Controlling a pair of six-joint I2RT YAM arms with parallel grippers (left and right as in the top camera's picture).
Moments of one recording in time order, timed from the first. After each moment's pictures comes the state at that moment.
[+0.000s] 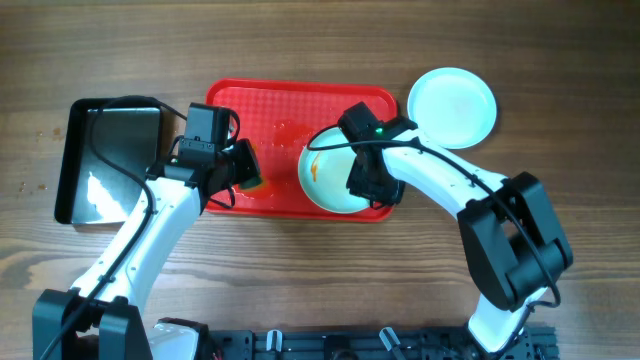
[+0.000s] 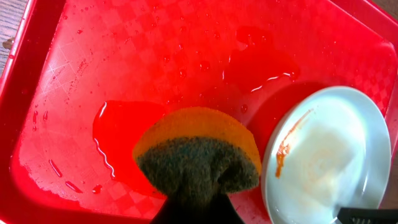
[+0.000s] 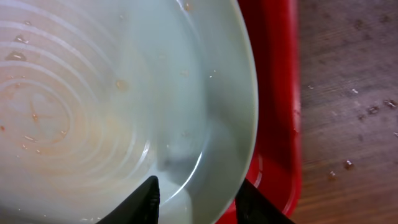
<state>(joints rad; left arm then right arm) -0.21 1.45 0.91 -0.53 0.11 -0.54 0.54 1.92 1.24 -0.90 0.00 0.86</state>
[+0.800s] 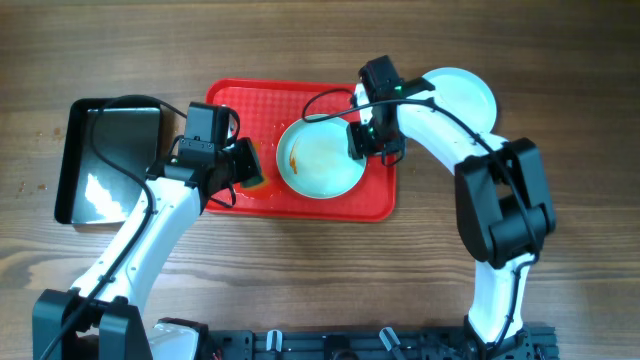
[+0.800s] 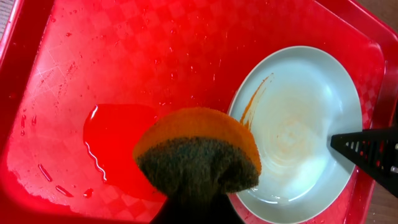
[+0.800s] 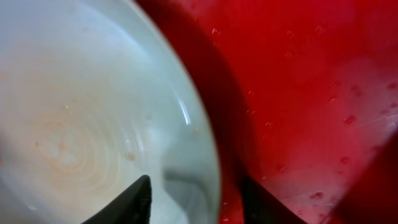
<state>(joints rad) -0.21 1.45 0.91 -0.51 0.13 -0.54 0.38 2.12 1.49 -0.80 -0.21 0.16</state>
